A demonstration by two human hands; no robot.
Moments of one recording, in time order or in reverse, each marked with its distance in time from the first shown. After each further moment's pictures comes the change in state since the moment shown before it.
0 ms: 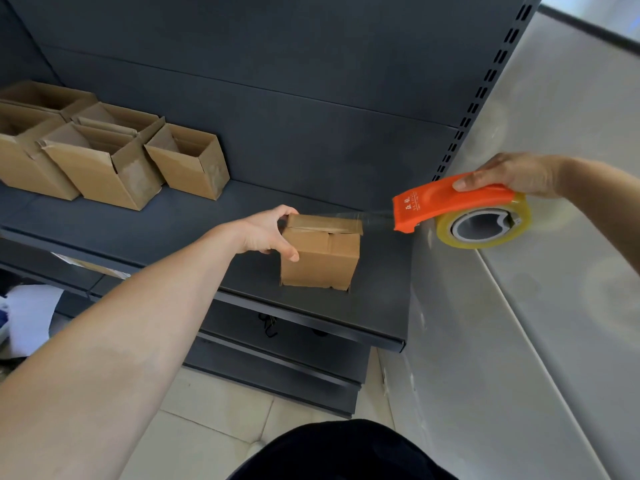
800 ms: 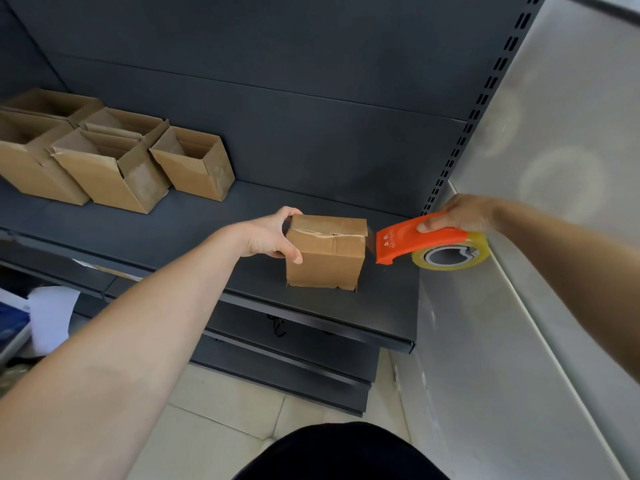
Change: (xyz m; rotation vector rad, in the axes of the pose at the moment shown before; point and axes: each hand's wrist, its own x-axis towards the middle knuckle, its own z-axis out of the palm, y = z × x) left_hand -0.002 0.007 0.001 -0.101 -0.062 -0.065; right_hand 0.056 0.017 0.067 -0.129 -0.023 0.150
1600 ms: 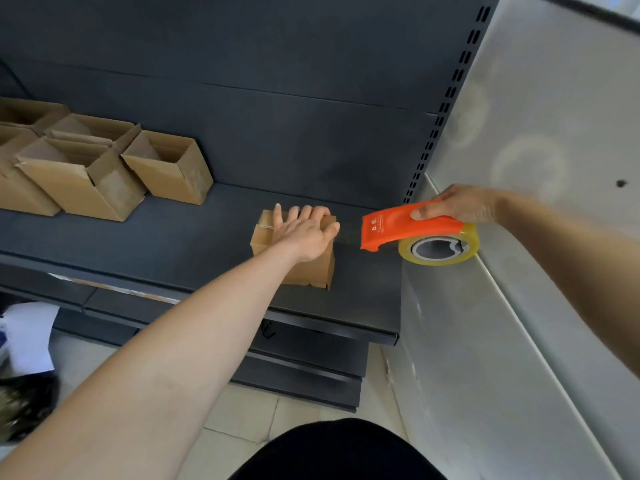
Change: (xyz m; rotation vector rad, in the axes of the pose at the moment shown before) left_hand 0.039 0.040 0.081 0.830 0.409 0.092; right_hand -0.029 0.013 -0.009 0.109 0.042 -0.036
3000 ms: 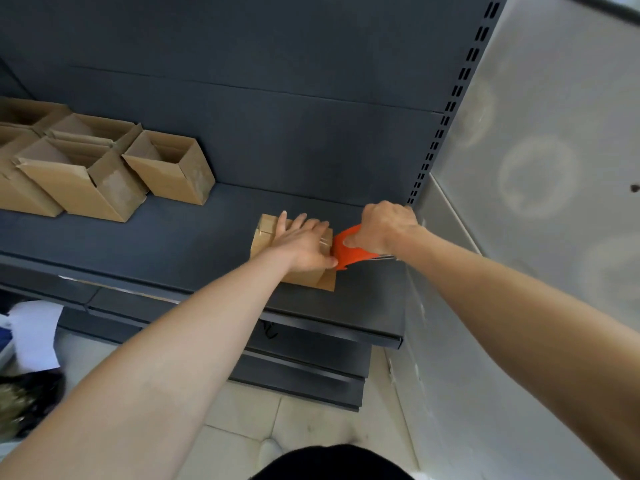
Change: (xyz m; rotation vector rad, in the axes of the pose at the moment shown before) left_hand 0.000 -0.013 0.004 0.067 -0.145 0.085; right_hand 0.011 -0.092 0.083 -0.454 0.249 -0.037
